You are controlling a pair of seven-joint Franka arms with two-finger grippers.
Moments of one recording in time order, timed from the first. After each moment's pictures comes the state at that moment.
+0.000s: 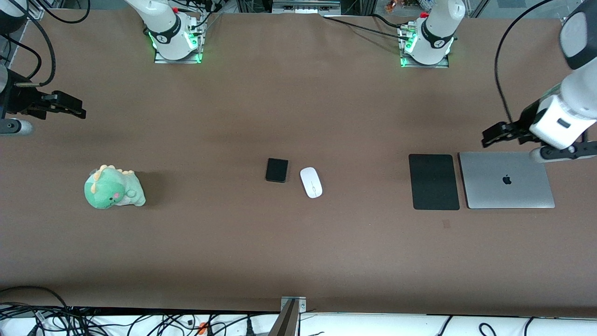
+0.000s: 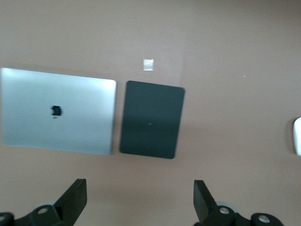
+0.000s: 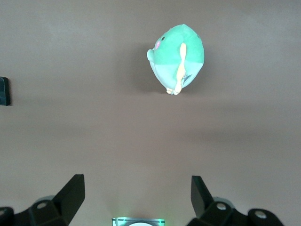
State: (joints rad) left arm -0.01 0.10 -0.05 -1.70 -0.03 1.76 -0.23; right arm -0.02 0.08 0.00 -1.57 -0.01 1.50 -0.05
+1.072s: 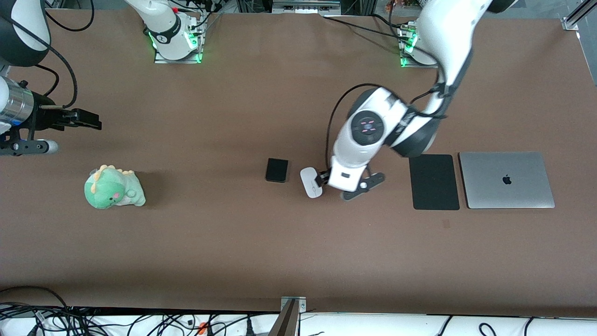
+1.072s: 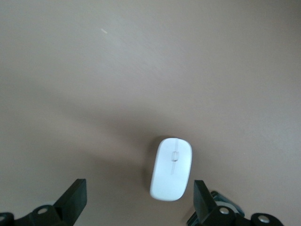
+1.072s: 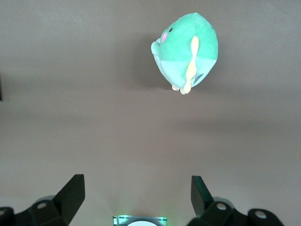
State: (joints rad) left arm -0.40 0.72 -0.25 -1.37 0.11 2.11 -1.18; right arm -0.01 0.15 0.01 -1.57 -0.01 1.51 -0.04
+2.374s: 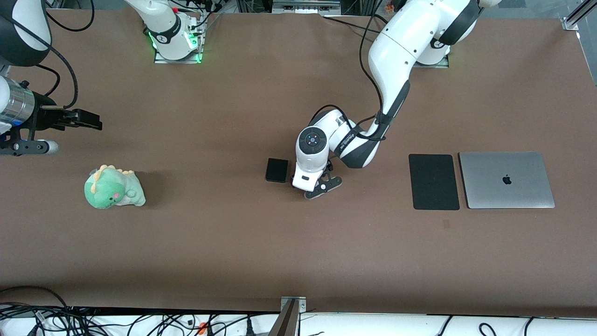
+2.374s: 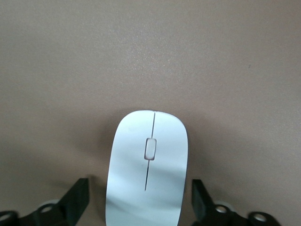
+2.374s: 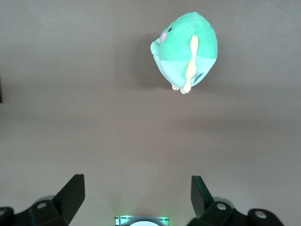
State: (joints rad) left arm -0.59 0.96 -0.14 -1.26 0.13 2.20 -1.23; right arm -0.01 0.15 0.01 -1.57 -0.01 1.51 -0.02
